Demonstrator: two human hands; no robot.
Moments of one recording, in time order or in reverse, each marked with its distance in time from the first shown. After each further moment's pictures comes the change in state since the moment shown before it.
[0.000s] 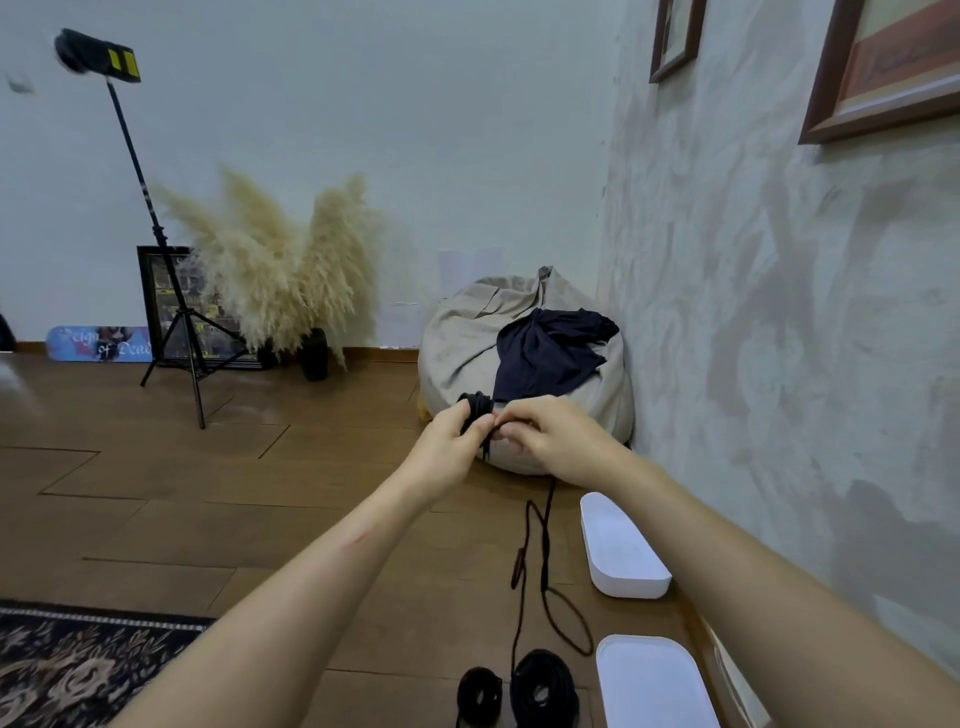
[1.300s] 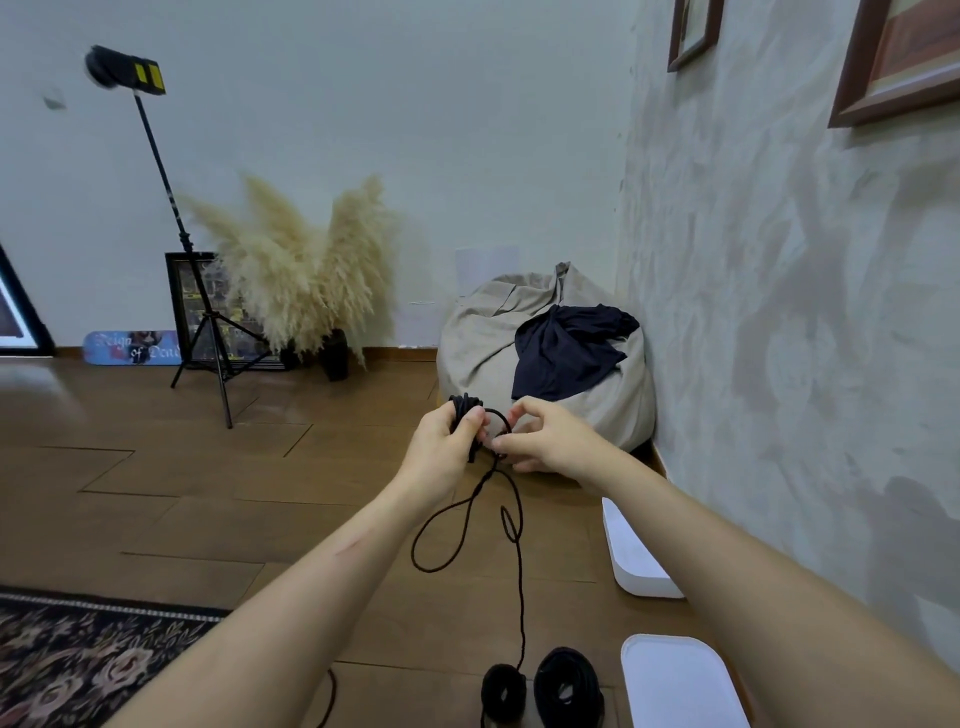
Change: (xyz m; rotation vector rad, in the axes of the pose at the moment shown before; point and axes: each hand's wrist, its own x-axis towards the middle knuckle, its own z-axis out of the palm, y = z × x) left_hand -0.016 -0.001 -0.015 -0.055 0.181 -0.093; right_hand 0.017 0.008 0.033 0.599 -0.075 0.349
